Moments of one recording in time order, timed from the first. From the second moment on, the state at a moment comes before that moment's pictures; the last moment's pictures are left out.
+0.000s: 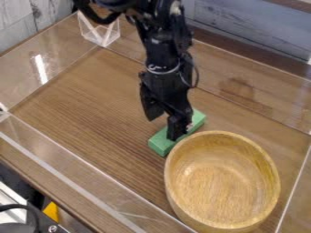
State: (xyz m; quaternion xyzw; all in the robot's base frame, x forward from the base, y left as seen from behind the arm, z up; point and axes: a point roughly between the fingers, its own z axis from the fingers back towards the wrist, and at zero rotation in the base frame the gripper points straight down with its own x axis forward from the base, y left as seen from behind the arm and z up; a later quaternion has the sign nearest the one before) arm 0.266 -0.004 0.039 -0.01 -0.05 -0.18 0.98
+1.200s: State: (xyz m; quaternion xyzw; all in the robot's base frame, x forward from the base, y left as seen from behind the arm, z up) arm 0.260 -0.010 0.029 -0.01 -0.01 -0.19 0.98
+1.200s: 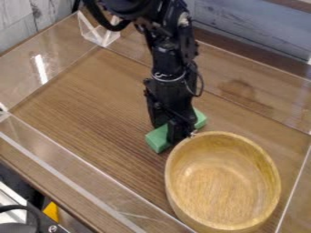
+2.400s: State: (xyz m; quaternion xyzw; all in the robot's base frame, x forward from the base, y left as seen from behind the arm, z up) arm 0.246 -0.024 0.055 -0.03 0.03 -0.16 0.99
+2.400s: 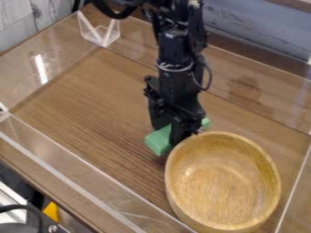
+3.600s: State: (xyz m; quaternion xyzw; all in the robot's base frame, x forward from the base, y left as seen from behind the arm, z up) arm 0.228 -0.049 0.080 -0.05 0.04 -0.14 0.99
